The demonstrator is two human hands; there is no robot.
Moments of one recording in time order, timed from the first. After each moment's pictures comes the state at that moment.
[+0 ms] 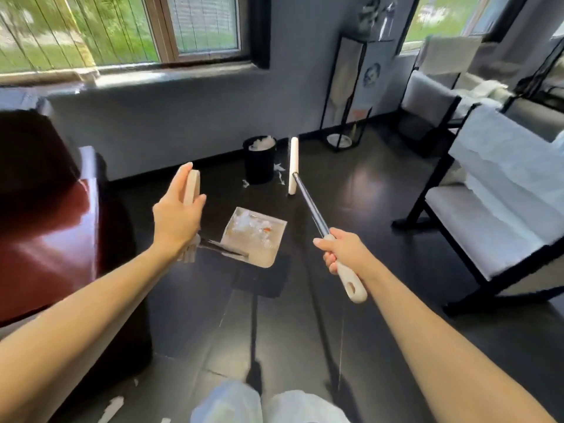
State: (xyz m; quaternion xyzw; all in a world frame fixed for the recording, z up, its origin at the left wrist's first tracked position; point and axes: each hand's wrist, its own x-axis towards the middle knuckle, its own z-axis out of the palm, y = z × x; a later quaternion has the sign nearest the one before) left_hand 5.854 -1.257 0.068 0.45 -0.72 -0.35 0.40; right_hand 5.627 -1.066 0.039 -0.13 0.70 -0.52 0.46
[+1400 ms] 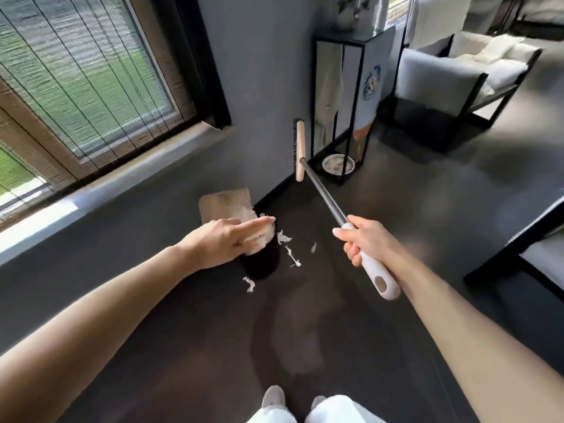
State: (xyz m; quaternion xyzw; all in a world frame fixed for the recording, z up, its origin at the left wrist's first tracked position) left_hand 5.352 -1.947 0.086 0.06 -0.99 -0.11 -0.03; right_hand 5.177 -1.705 0.050 -0.03 0.68 -0.61 0.41
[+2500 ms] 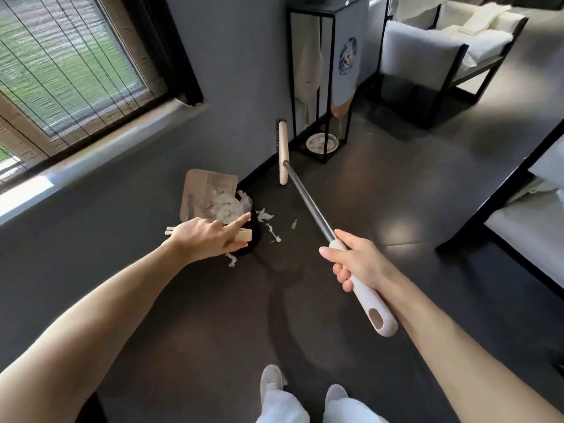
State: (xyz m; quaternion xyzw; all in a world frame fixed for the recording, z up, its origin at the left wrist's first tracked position) left_hand 5.345 -1.840 0.029 0.03 -0.98 0.18 -0.03; right_hand 5.225 -1.554 0.036 -0.04 0.68 -0.59 0.44
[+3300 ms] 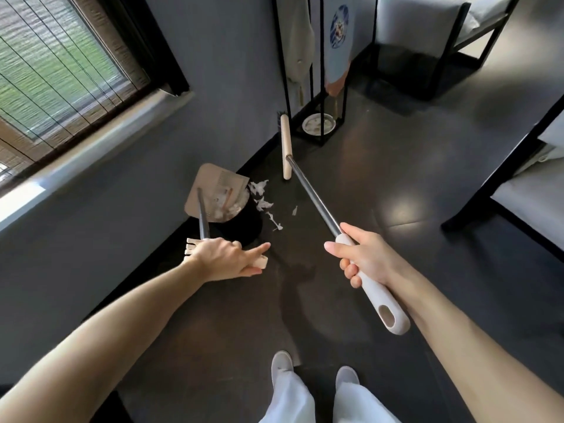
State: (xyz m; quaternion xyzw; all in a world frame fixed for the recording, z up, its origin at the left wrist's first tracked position) left_hand 5.335 -1.803 -0.008 -0.10 -0.95 0.23 -0.18; right_hand 5.212 -1.541 0.014 -0.03 0.67 -0.59 0.46
